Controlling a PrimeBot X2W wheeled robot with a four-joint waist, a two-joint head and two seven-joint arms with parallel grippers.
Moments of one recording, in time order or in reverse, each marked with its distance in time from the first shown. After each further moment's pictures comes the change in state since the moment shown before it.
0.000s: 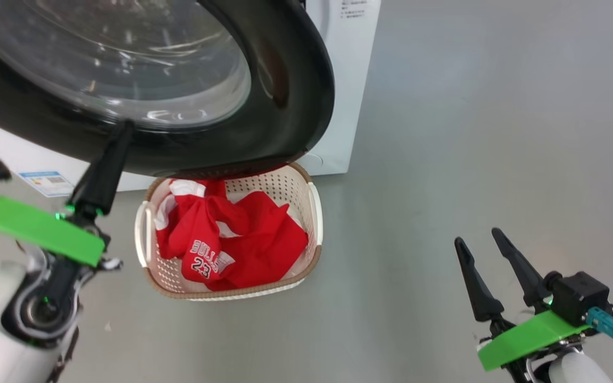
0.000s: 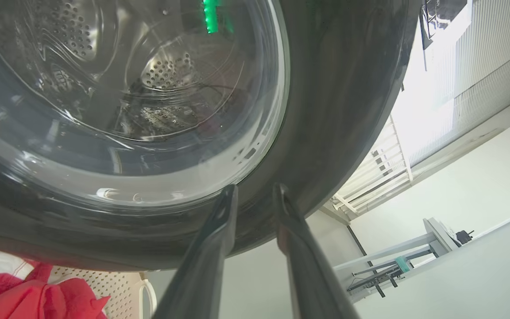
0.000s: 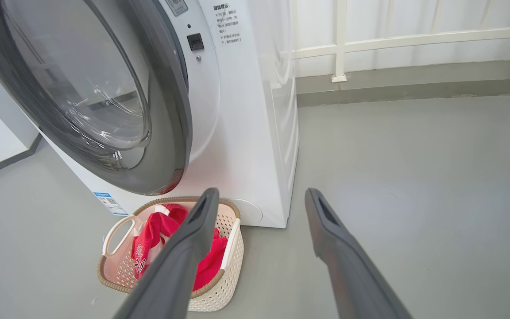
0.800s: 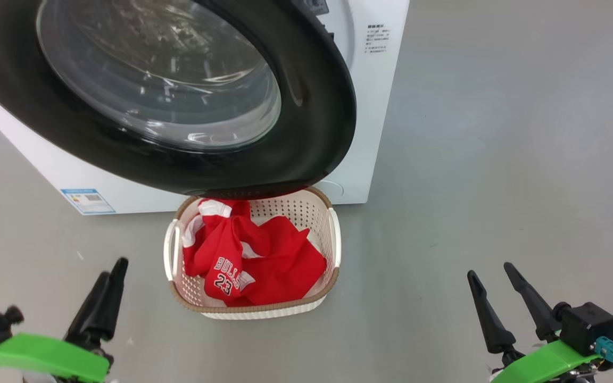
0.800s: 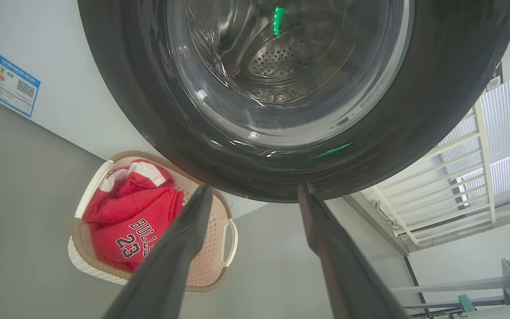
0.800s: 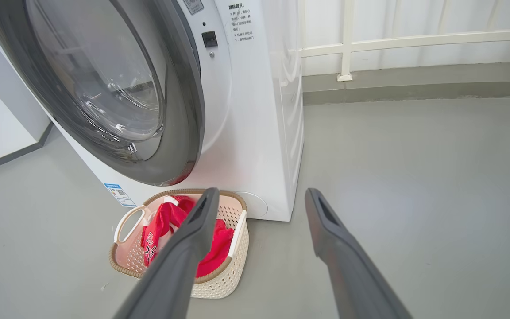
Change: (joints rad) left arm 0.386 -0.009 0.050 0.048 0.050 0.000 -0.121; right arm 0.100 -0.016 -0.023 0.007 0.000 0.000 0.000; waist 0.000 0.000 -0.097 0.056
